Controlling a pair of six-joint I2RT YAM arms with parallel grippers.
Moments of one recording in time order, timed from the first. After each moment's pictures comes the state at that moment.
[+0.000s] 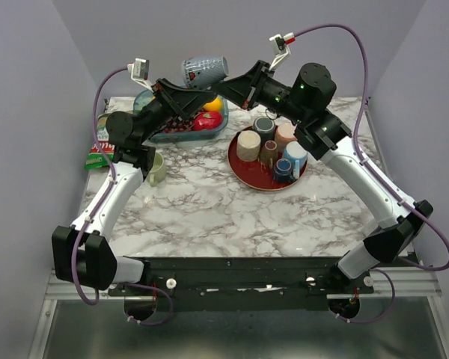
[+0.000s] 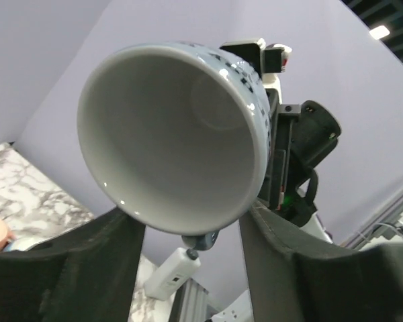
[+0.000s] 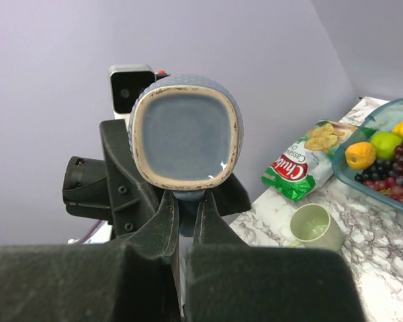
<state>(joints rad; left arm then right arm) -0.24 1.33 1.15 0.83 0.70 -1.26 0.67 1.57 1.79 -0.02 -0.38 0.72</state>
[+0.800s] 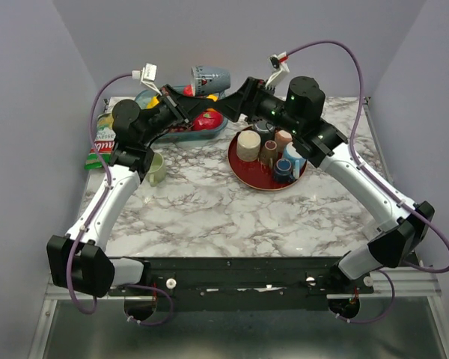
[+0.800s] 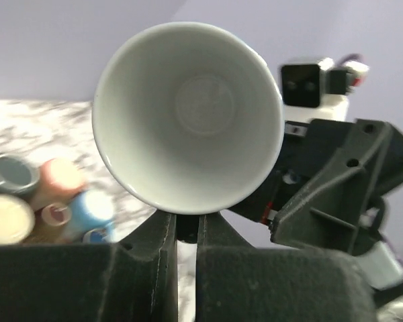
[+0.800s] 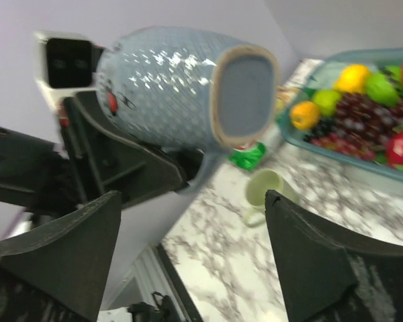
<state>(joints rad) -0.24 1.30 1.17 0.50 0.64 -1.06 0.66 1.54 1.65 -0.05 -0.30 0.66</state>
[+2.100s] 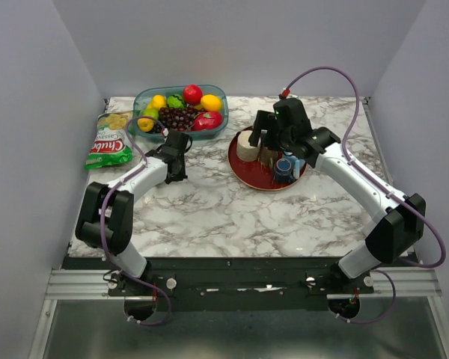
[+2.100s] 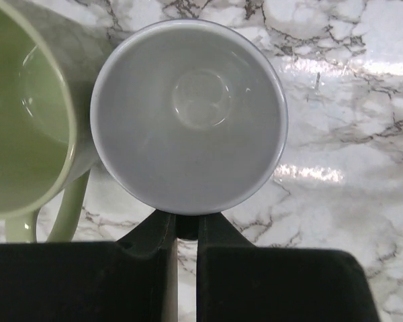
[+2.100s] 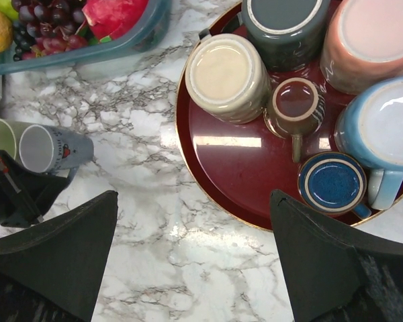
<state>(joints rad) -0.33 1.59 1.05 -0.49 -0.23 -0.37 0.58 1.55 1.47 -0.57 0.19 0.55</state>
